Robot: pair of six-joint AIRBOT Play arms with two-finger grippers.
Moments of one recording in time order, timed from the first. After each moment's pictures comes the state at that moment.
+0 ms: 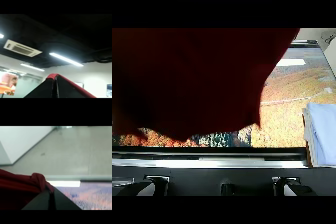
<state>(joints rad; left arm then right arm) 0.08 -1.11 2.04 0.36 -0.28 -0.97 -0.13 -1.02 2.01 -1.11 1.19 1.61</state>
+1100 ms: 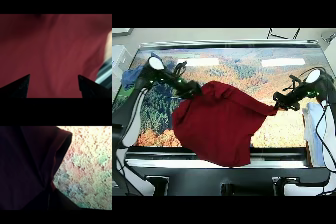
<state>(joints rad) -0.12 -1.89 1.90 0.94 -1.60 -1.55 -0.13 -1.56 1.46 -1.23 1.50 1.65</state>
